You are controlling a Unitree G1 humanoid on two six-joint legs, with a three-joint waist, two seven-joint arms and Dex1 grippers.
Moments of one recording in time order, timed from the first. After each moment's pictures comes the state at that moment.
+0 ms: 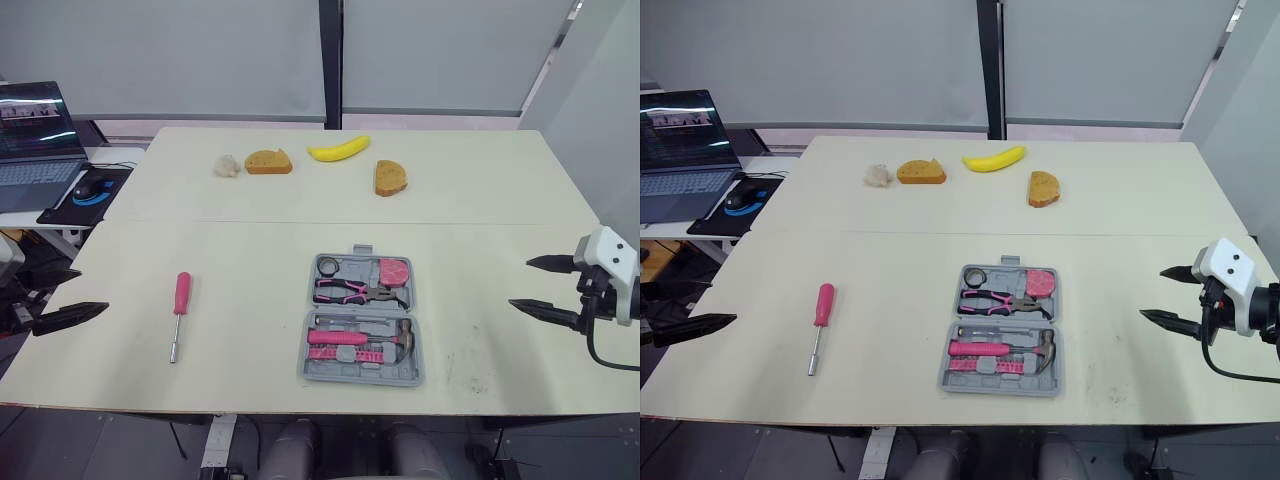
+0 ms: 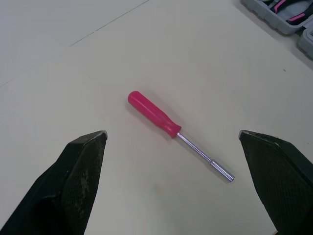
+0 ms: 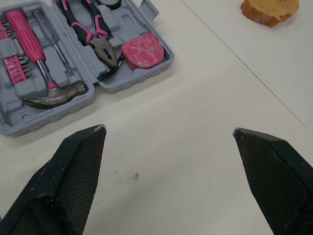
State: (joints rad) left arm -0.10 1.21 0.44 0.54 -0.37 0.20 -1.37; right arm -0.07 -1.04 -0.32 -0.17 0.38 0.45 1.15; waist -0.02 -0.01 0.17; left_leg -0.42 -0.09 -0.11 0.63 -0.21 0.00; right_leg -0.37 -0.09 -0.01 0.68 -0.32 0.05
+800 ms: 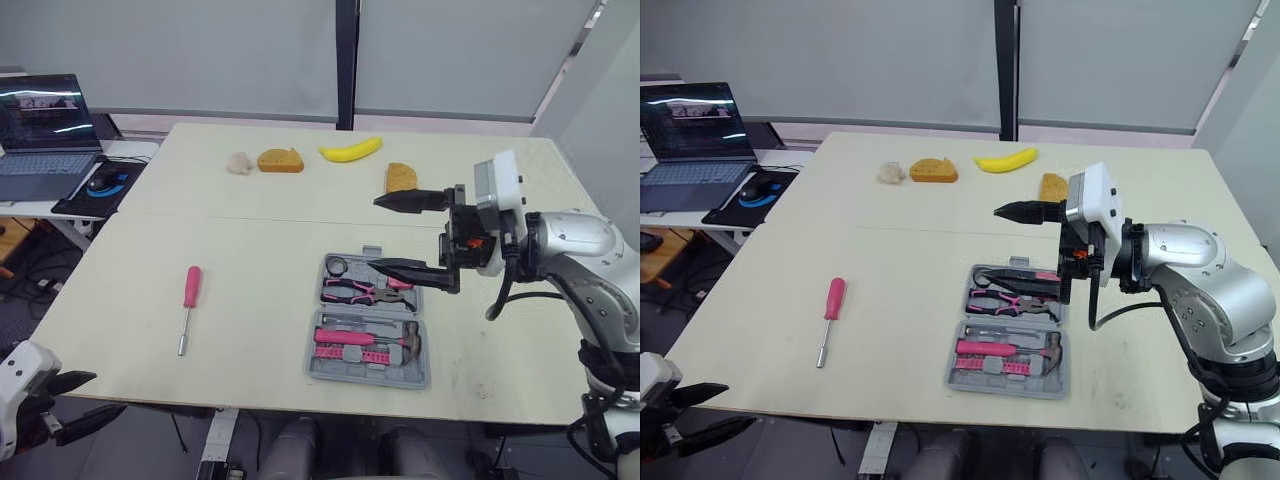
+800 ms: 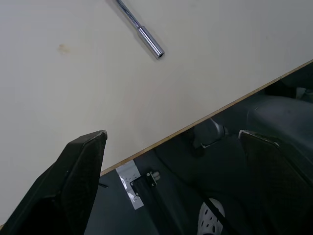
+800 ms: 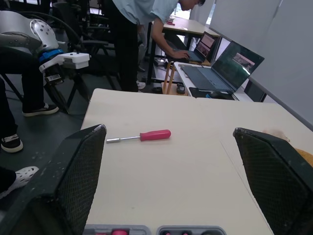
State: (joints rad) left arm 0.53 0.95 0.66 0.03 -0.35 0.34 -1.21; right arm -0.57 -0.67 -0.01 -0.50 0.68 0.68 0.96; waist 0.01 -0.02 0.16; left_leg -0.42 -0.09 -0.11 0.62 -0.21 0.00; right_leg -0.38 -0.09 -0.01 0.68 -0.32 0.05
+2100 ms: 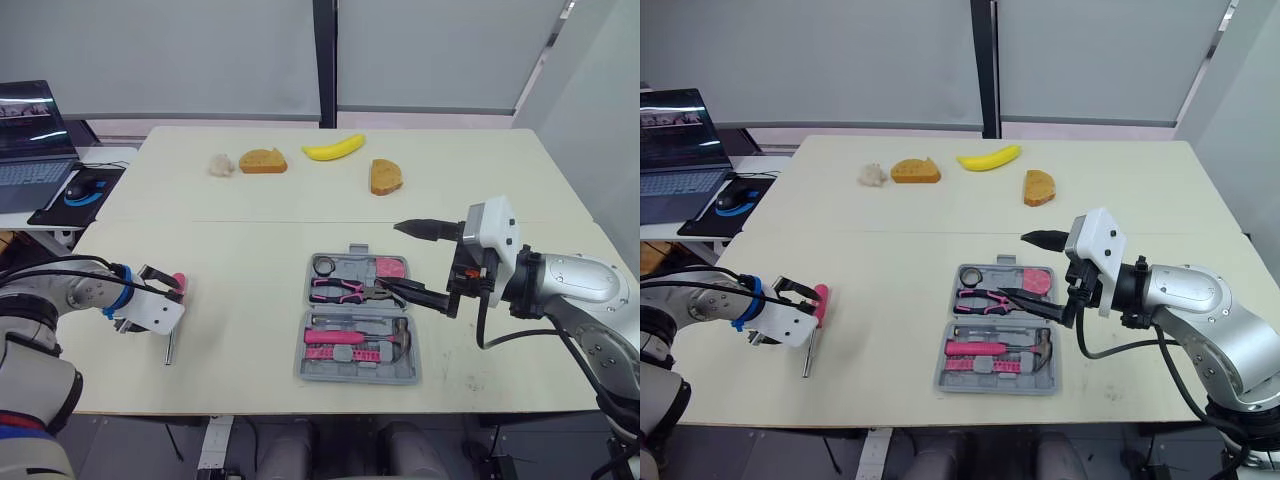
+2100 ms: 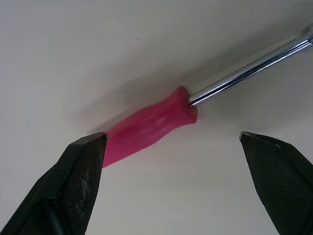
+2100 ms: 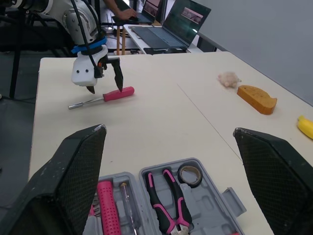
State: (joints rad) left arm -0.91 1.02 -0.64 1.22 0.92 -0.95 -0.57; right arm -0.38 -0.73 -0.02 -0.65 0.65 0.71 0.76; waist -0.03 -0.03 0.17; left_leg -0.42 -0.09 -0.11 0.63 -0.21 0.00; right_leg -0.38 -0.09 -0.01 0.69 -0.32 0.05
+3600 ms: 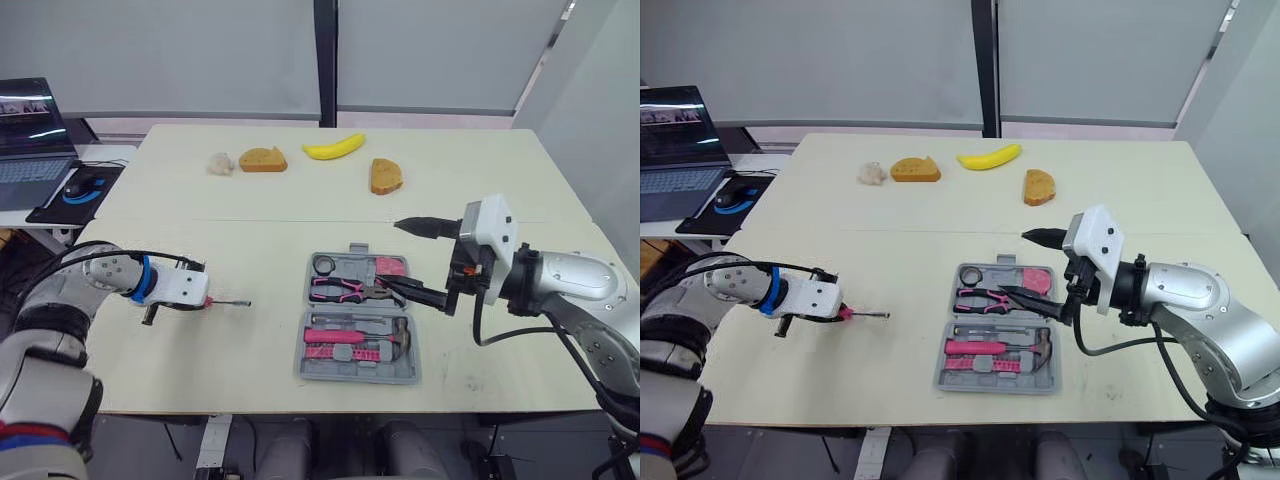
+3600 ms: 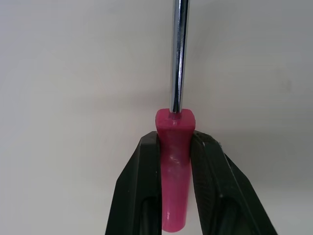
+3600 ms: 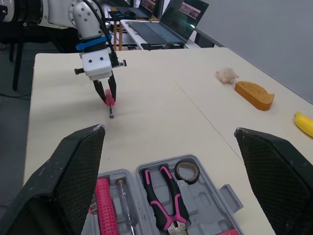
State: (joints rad) left arm -0.68 0.94 -0.31 0.83 0.23 -0.49 -1.28; right arm -0.38 -0.74 0.00 -0.64 0.65 0.71 0.74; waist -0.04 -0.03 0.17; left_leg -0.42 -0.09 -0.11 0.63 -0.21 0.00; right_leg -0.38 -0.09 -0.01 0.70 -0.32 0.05
